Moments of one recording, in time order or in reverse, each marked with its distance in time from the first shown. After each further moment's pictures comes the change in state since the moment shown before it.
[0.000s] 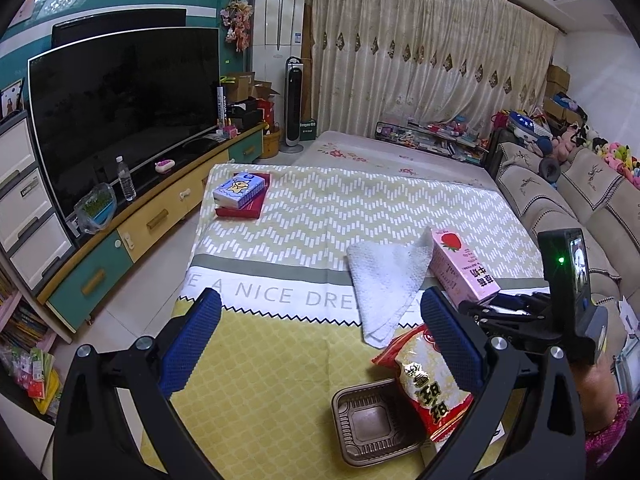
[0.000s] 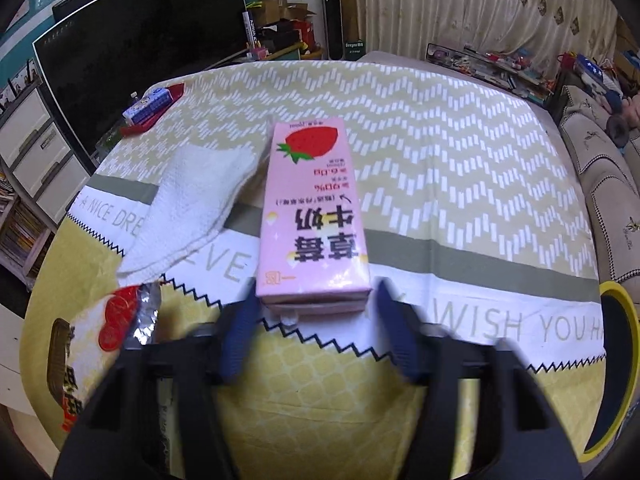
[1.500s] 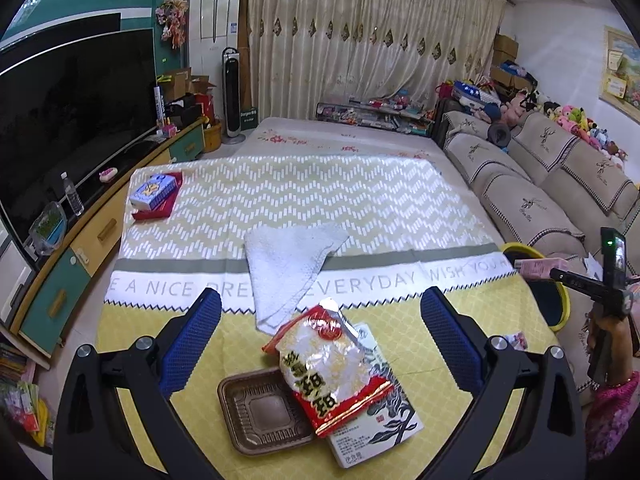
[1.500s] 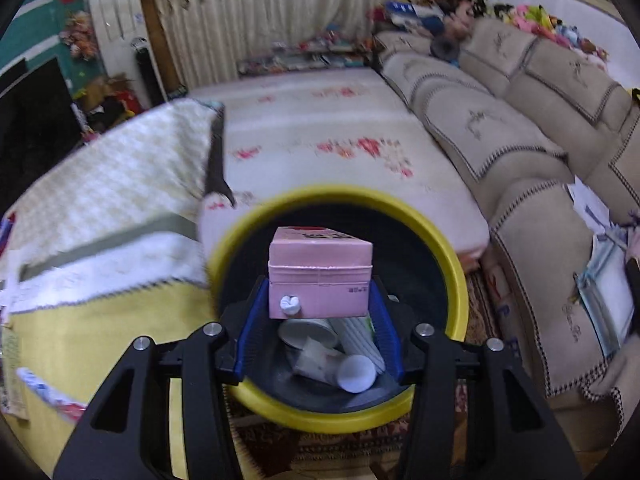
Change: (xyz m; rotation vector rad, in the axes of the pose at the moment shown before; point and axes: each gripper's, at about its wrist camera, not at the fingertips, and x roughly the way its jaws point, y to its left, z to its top) left arm -0.002 -0.081 -0.007 0.122 0.071 -0.168; right arm -0.109 -0.273 -0.111 0.444 -0.059 -0.414
